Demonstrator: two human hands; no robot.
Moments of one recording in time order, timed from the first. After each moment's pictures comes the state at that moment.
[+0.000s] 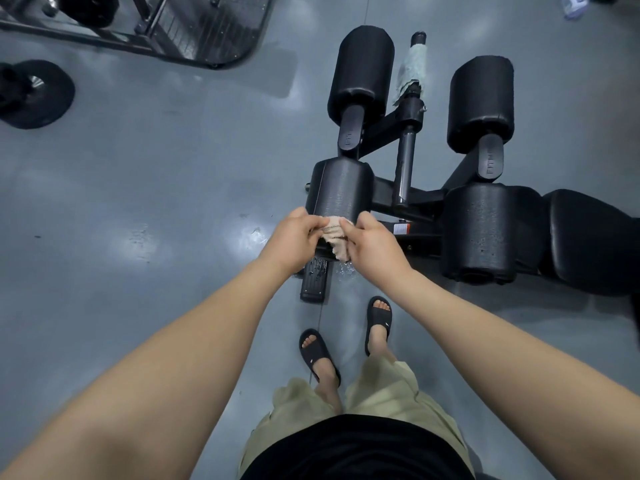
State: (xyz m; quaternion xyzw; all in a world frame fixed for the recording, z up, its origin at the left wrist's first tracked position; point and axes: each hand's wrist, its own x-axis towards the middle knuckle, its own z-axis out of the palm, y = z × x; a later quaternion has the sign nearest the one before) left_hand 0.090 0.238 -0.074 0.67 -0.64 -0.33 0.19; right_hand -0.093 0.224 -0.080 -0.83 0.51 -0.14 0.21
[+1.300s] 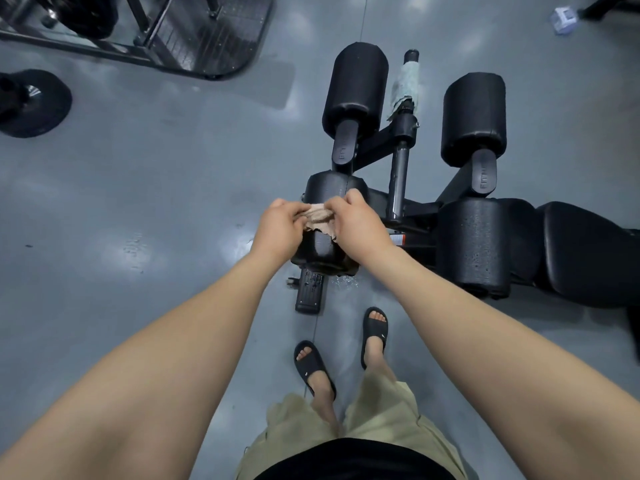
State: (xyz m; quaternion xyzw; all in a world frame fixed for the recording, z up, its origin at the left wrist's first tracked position) left_hand 0.098 0.197 -0.071 0.73 -0.57 -0.32 0.21; right_hand -0.069 0.165 -0.068 -0.80 0.54 -0.11 0.23
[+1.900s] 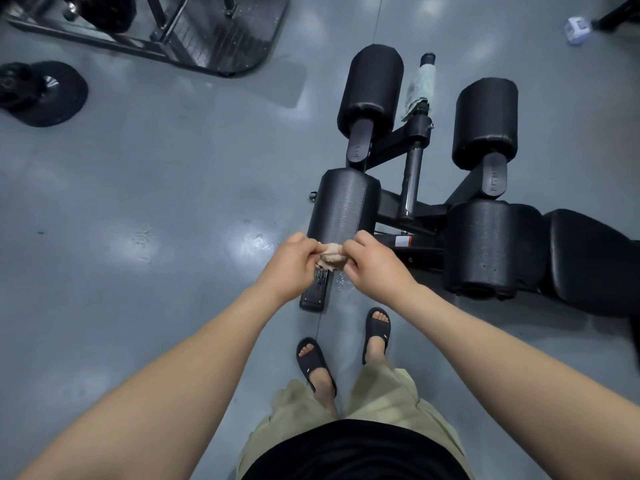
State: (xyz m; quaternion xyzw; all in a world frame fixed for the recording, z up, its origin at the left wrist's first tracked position) left_hand 0.101 0.272 -0.073 0.65 -0.65 -0.34 0.20; right_hand -0.095 0.232 -0.071 -0.85 0.45 -0.09 0.25
